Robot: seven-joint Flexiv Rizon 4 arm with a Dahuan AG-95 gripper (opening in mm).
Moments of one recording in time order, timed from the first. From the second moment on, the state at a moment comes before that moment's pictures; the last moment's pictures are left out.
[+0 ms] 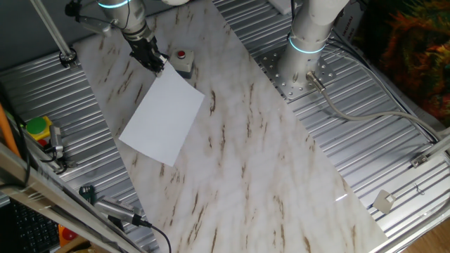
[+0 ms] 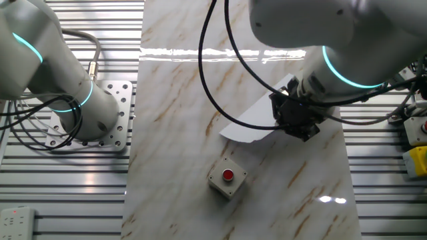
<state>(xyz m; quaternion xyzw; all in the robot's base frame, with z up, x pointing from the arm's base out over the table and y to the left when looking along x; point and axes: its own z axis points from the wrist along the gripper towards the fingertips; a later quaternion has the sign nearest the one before) 0.513 -0.101 0.170 0.30 -0.95 -0.04 0.05</state>
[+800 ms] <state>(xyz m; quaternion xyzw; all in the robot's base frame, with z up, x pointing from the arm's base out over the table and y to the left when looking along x) 0.523 -0.105 0.188 0.31 -0.95 -0.03 0.05</state>
